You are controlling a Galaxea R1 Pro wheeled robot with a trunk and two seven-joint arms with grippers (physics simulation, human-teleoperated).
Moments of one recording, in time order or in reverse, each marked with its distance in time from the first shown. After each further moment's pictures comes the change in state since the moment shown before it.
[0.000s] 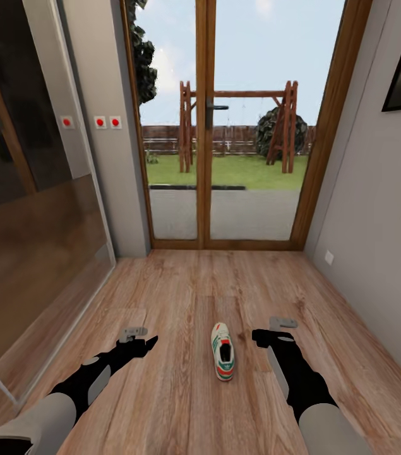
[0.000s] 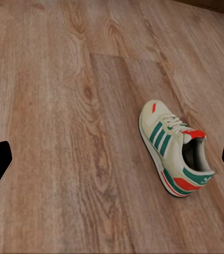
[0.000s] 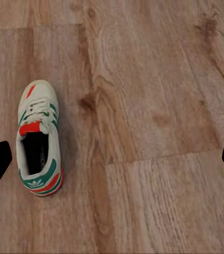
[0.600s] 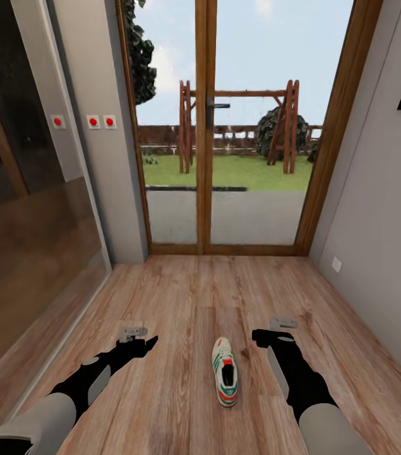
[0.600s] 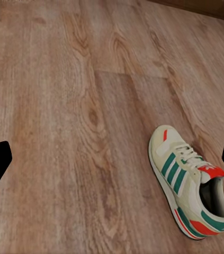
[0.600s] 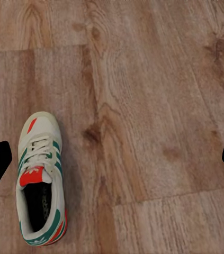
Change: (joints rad) left arm 0.000 0.000 0.000 0.000 0.000 0.000 0.000; right arm 0.000 0.000 0.000 0.000 0.000 0.000 0.000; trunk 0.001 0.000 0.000
